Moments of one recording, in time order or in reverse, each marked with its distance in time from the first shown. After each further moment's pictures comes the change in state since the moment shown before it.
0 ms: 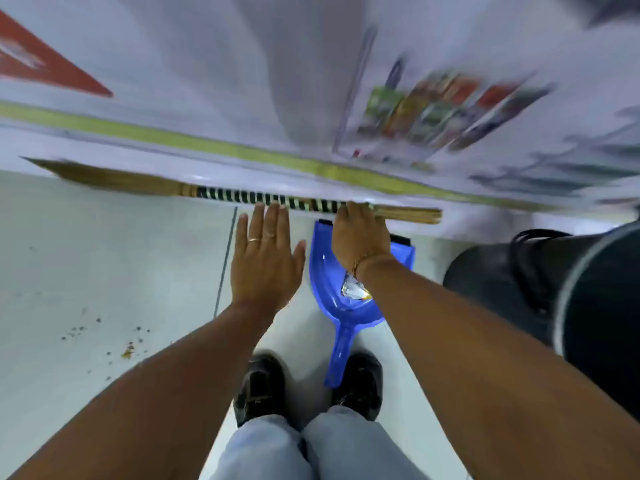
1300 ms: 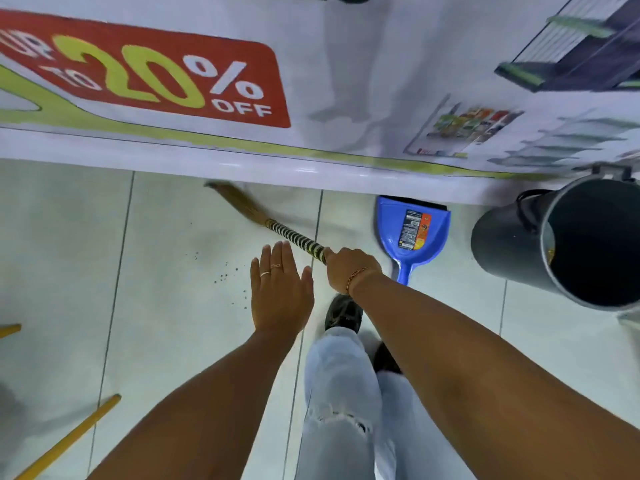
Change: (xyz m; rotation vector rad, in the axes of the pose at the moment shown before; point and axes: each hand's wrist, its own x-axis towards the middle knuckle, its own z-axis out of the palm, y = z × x) left_hand -0.163 -0.139 -0.202 -0.186 -0.262 -0.212; right_hand -0.155 -0.208 -0.175 0.039 -0.684 -0.090
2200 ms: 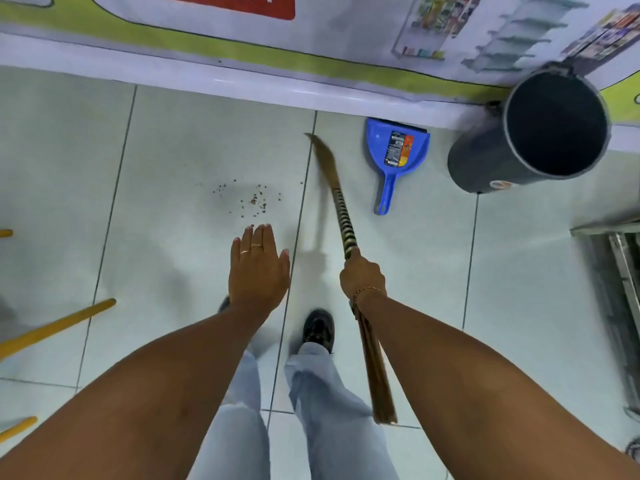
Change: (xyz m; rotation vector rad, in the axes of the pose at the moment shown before) left_hand -0.261 -0.106 0.065 0.010 0.021 0.100; right_hand -0.214 -0.064 0.253 0.648 0.132 0.398
